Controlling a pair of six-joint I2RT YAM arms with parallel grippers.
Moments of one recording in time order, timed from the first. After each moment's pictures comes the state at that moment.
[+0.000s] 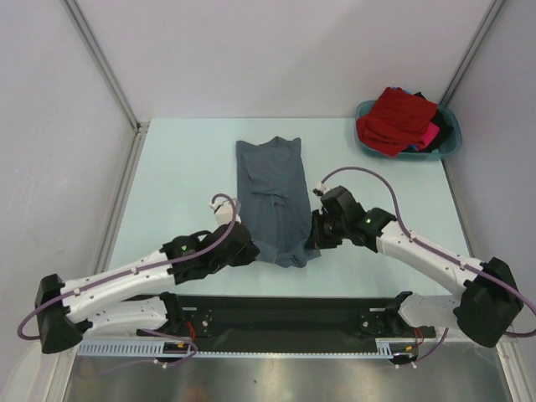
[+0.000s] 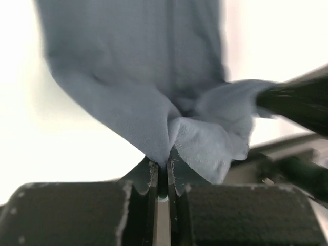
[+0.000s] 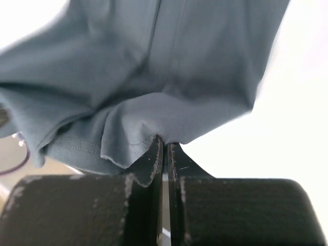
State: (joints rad) left arm -1.11 0.95 0.78 -0.62 -0.38 -1.08; right arm 0.75 1.21 0.85 -0.55 -0.16 0.61
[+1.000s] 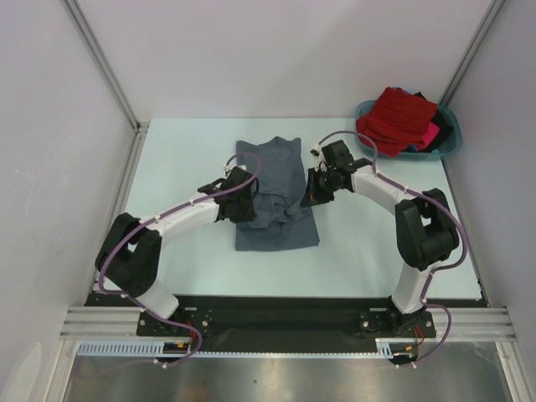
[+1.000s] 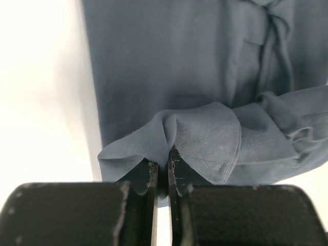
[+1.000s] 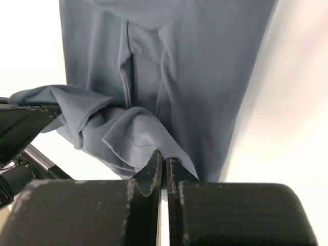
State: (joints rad) left arm -0.59 1.59 1.03 -0.46 -0.12 -0.67; right arm 0.42 1.81 1.29 -0.49 -0.42 0.38
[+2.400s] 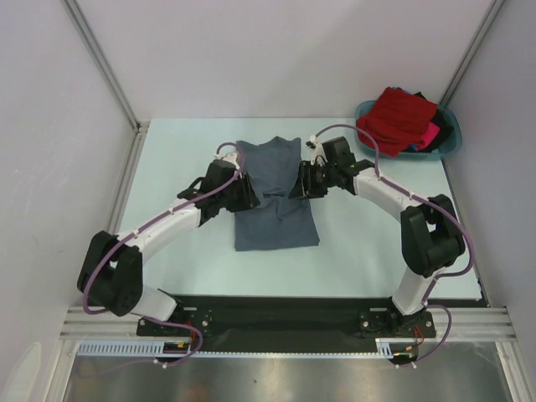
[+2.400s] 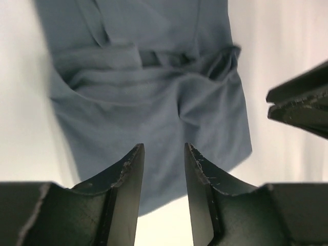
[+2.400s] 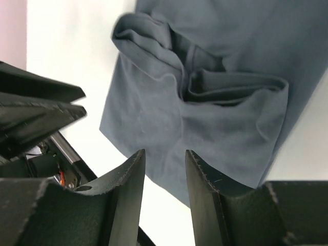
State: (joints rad) left arm -0.49 1.42 0.95 -0.24 0.06 -0.58; right arm 0.43 1.75 1.29 -0.34 -0.53 0.39
